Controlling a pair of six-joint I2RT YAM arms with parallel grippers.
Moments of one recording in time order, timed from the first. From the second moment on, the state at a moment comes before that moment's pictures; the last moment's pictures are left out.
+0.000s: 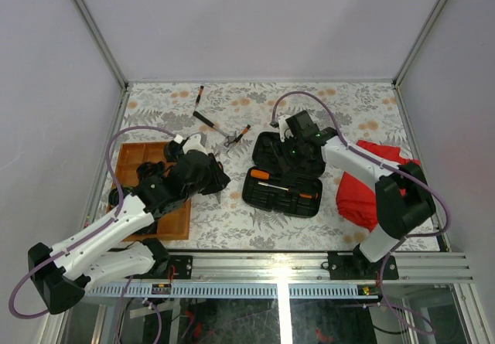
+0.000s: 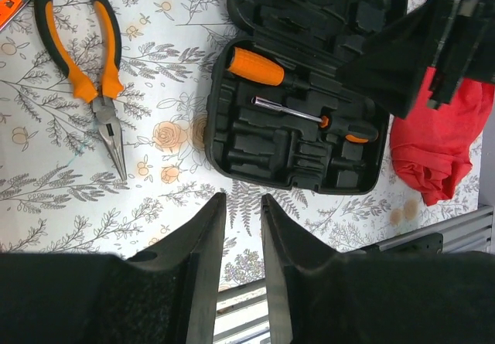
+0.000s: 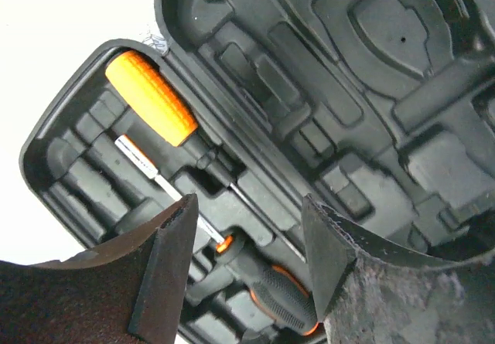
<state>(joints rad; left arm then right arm) -0.79 0.96 0.85 -0.57 -0.21 -0.88 0.54 1.62 1.14 -0.53 -0.14 0.04</state>
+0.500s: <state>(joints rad) -0.79 0.95 0.85 -0.60 -0.22 -0.90 0.56 1.81 1.21 -0.50 -0.09 -0.15</state>
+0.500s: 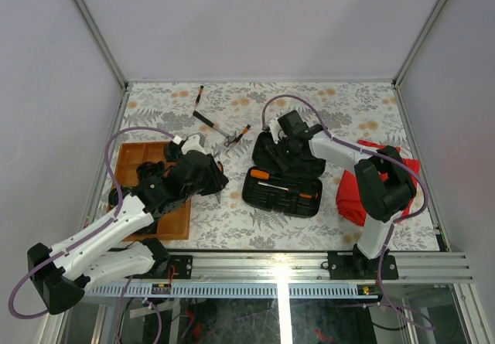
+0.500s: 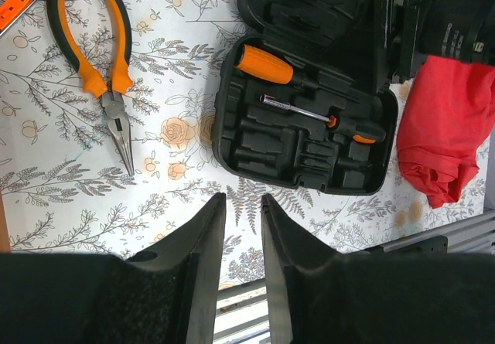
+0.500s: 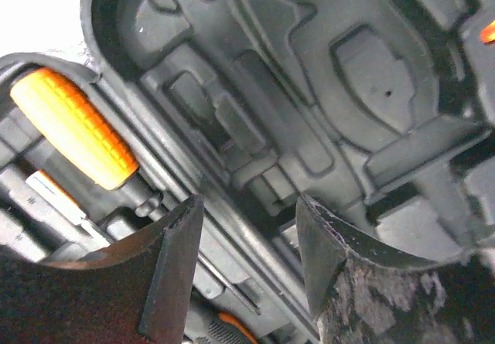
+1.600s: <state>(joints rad) -0.79 0.95 0.82 -0.60 -0.22 -0.90 0.57 1.79 1.24 -0.56 -0.10 -0.20</state>
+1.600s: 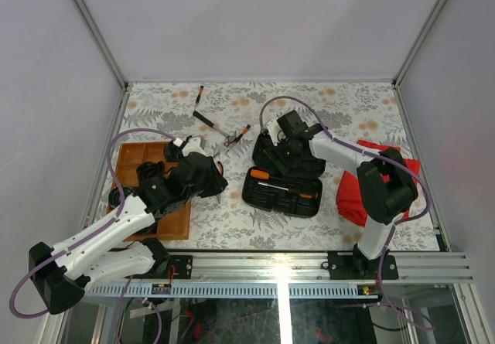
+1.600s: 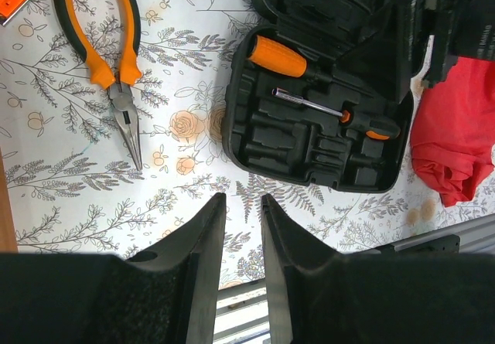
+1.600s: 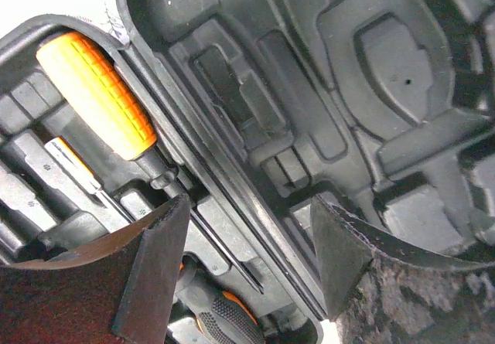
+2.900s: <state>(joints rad) -0.78 1.02 0.78 -0.57 -0.19 -0.91 0.58 1.70 0.99 -0.38 0.02 0.66</state>
